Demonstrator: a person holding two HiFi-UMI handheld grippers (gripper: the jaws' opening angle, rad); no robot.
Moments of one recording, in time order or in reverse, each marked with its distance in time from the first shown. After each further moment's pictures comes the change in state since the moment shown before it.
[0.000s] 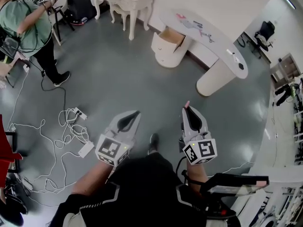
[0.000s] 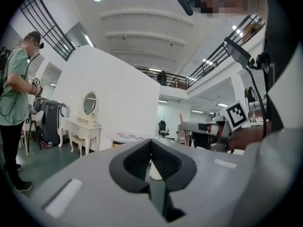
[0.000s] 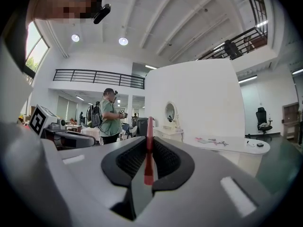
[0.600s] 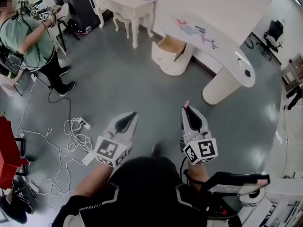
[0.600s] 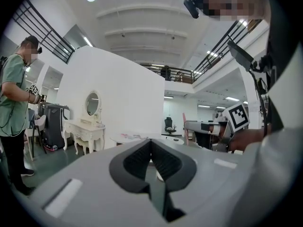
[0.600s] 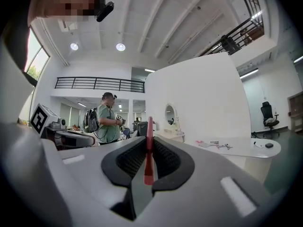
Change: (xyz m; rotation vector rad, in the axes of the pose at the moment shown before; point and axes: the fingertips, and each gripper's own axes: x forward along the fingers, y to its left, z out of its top) left arm 0.110 0.013 0.017 0.038 0.033 0.083; right arm 0.057 -0.109 0.008 0.039 -0.050 0.059
